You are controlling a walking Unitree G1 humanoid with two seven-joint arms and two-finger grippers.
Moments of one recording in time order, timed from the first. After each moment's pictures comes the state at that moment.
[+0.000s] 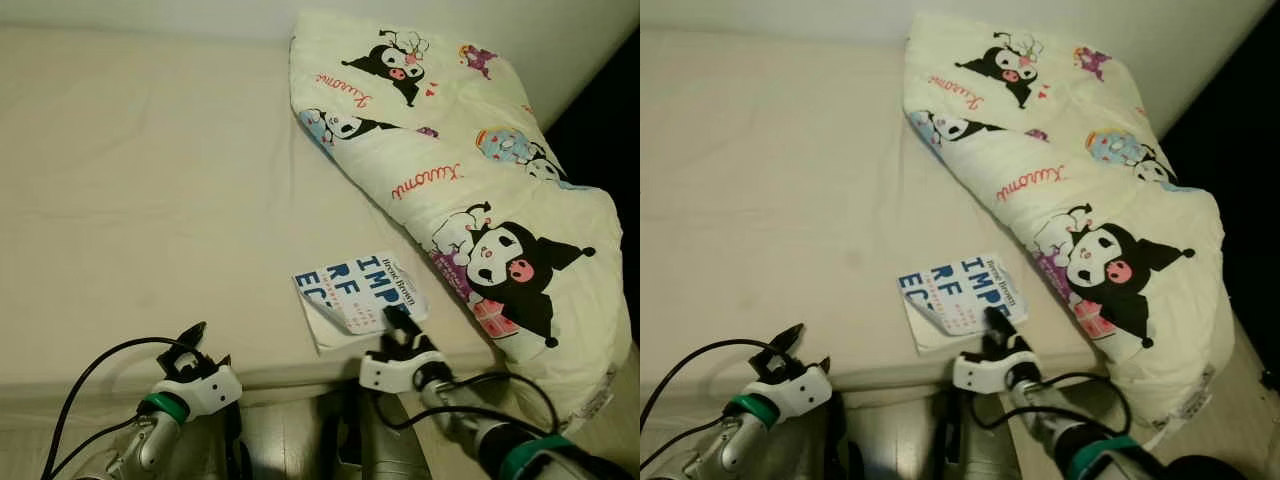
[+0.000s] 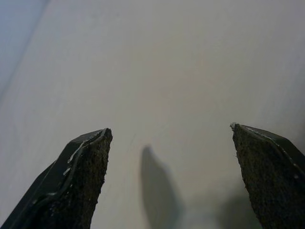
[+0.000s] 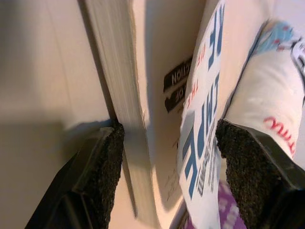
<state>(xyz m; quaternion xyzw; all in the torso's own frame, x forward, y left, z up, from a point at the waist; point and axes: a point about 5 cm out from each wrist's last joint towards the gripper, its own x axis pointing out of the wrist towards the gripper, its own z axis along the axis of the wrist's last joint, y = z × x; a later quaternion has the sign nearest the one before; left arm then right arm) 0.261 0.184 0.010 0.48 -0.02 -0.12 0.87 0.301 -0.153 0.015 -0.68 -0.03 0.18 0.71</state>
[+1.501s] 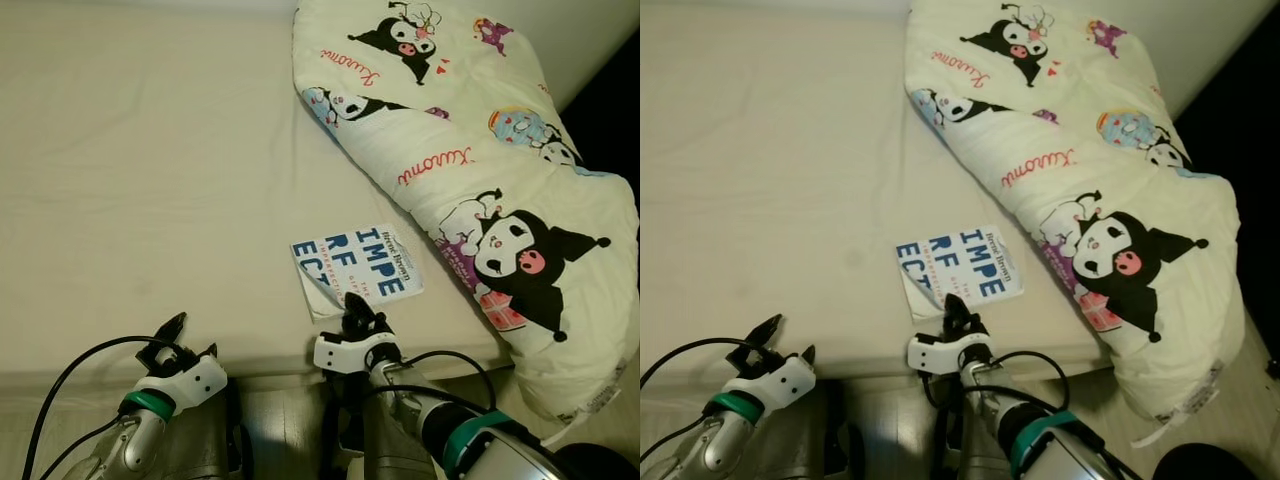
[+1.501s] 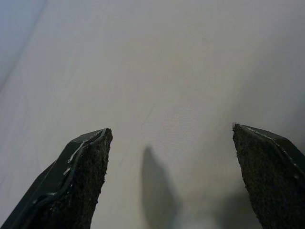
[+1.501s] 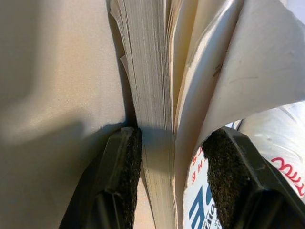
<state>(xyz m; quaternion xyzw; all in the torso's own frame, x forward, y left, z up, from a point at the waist) 0.257 0.200 0.027 0.46 -0.02 -0.07 0.88 0.320 -0.096 0.030 -0.68 -0.04 0.17 0.71</state>
